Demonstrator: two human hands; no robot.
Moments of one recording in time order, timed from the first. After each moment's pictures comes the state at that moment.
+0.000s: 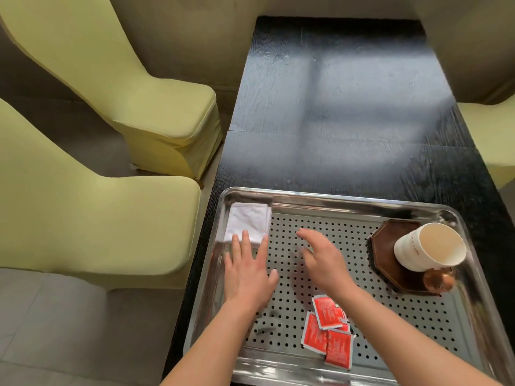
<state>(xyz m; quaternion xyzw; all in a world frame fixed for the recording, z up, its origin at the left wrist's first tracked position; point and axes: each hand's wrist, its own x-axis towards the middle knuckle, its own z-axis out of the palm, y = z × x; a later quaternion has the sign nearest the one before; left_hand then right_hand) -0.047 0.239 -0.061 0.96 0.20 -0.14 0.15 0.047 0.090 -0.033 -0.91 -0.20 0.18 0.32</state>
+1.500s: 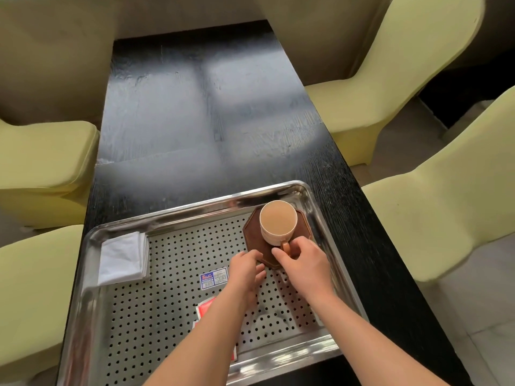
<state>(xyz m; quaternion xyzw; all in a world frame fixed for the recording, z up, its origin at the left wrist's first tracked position) 0.058 -0.001 -0.027 0.49 0.46 -0.19 0.72 0.056 -0.136 -0.003 -0.92 0.10 0.08 0.38</state>
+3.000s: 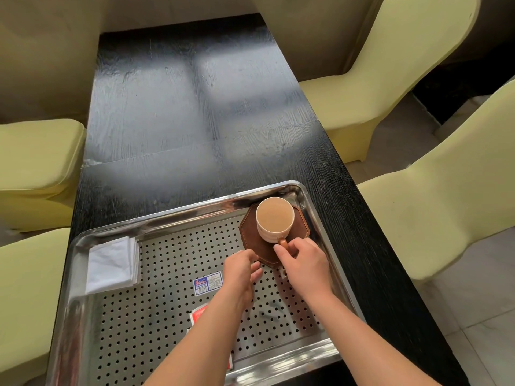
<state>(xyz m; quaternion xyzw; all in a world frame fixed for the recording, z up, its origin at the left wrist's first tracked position) 0.070 -0.003 -0.018 0.46 0.45 -0.18 0.74 0.066 -0.137 -0.004 -0.92 0.10 0.07 0.37</state>
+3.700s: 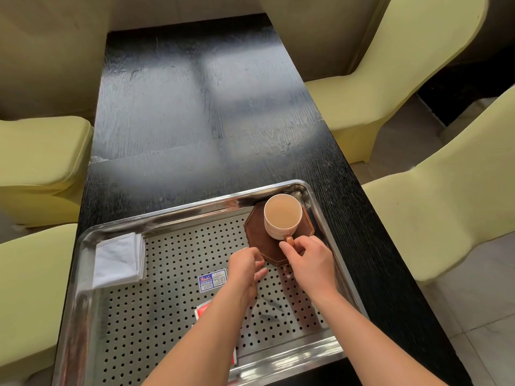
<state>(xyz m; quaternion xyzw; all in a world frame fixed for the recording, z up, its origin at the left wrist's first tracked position) 0.070 -0.001 -0.022 0.47 0.45 -0.18 0.73 0.067 -0.138 -0.005 -0.92 0.10 0.04 0.39</state>
